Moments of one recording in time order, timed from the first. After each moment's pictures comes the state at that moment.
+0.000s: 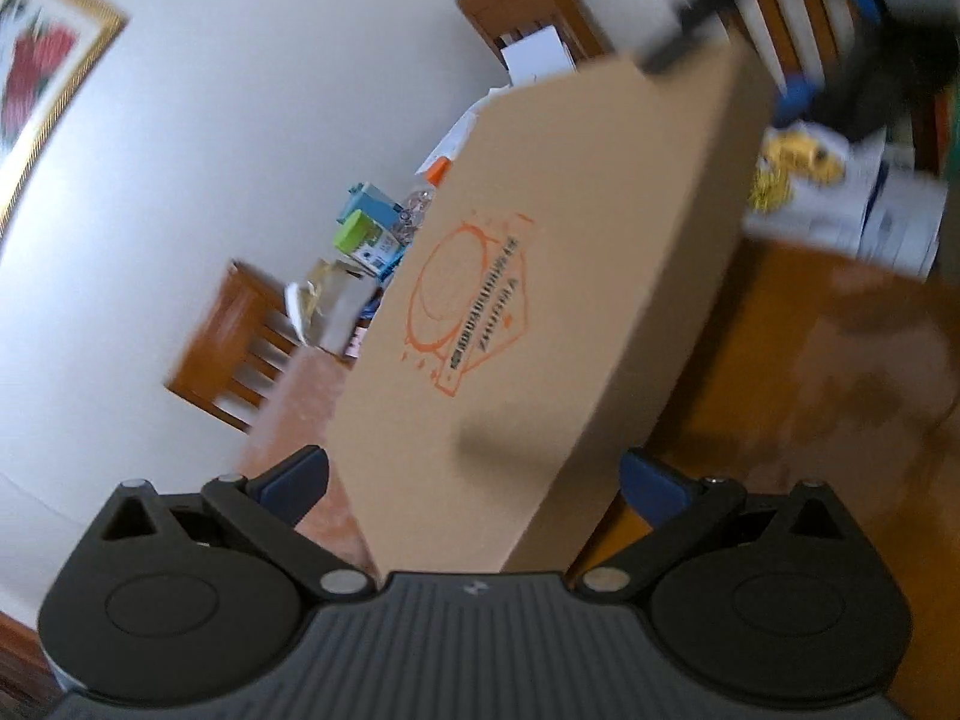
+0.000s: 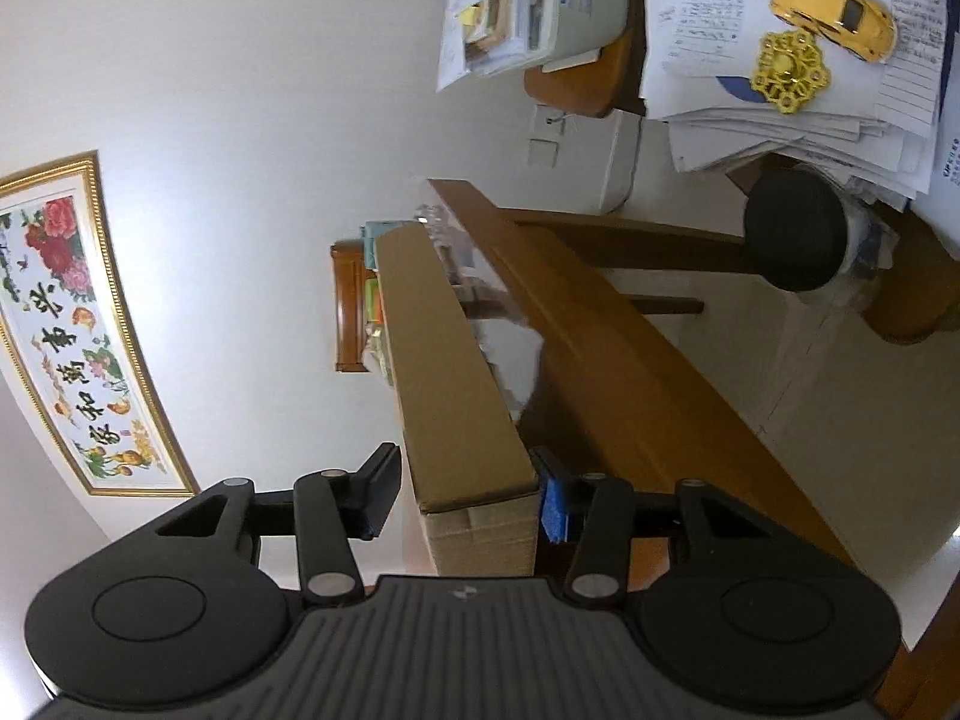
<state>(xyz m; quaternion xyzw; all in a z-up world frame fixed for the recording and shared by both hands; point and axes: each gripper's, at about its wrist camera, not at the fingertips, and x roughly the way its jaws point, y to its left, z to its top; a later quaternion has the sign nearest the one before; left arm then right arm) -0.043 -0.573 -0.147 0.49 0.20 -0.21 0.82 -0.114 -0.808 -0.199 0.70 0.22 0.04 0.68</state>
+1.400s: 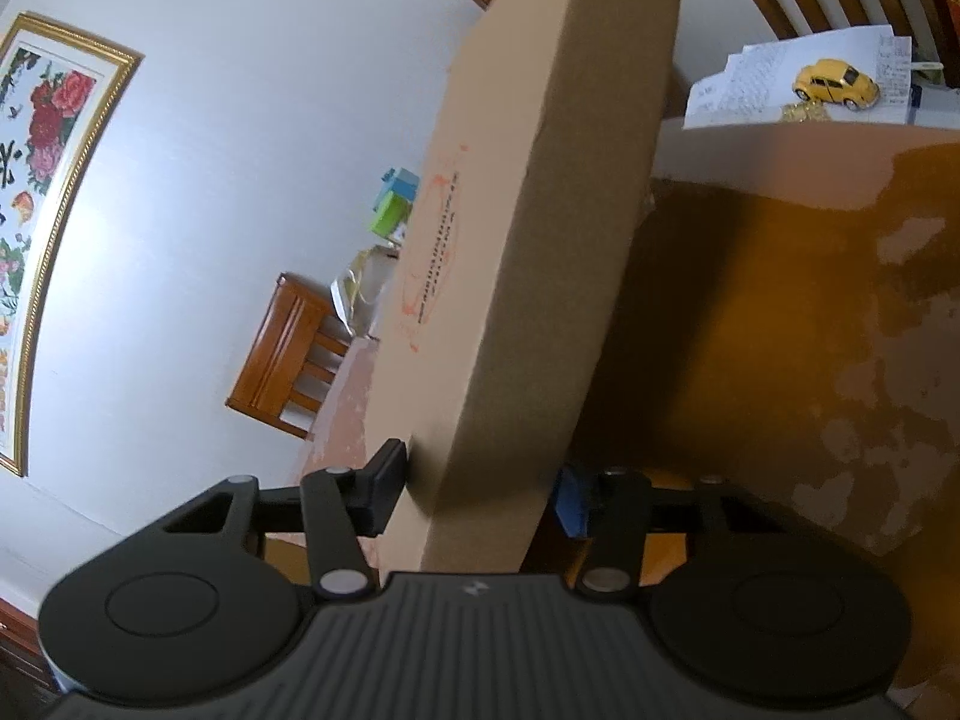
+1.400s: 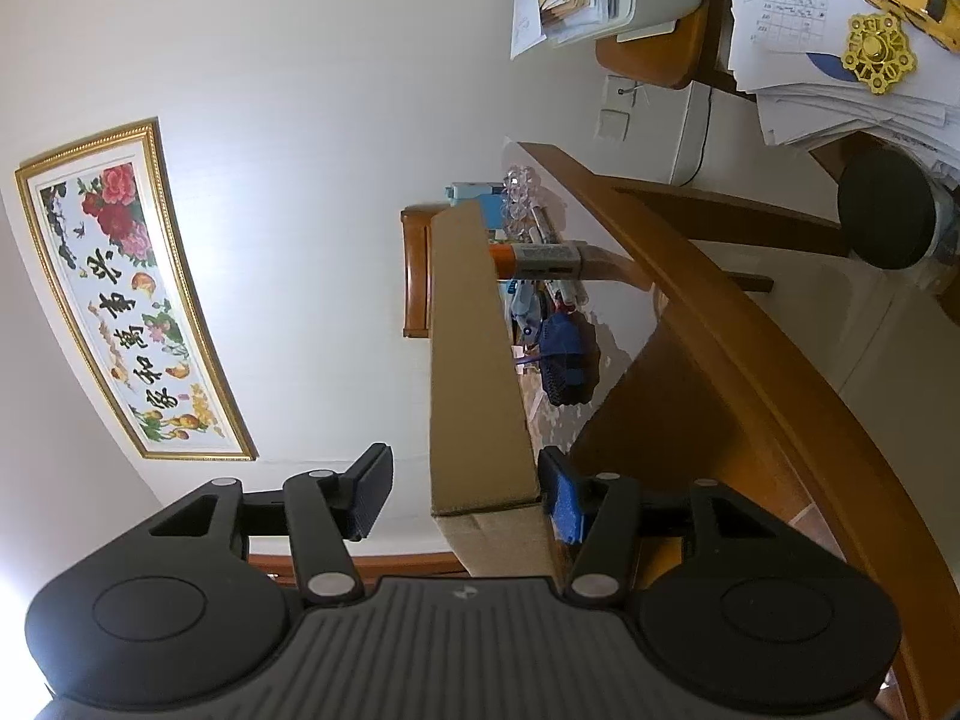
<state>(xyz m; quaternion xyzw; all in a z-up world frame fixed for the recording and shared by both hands) -0.032 -0.568 -0.172 0.53 0.16 -0.17 0.82 -0.102 -0.796 -0.168 0.70 0.20 0.10 0.68</state>
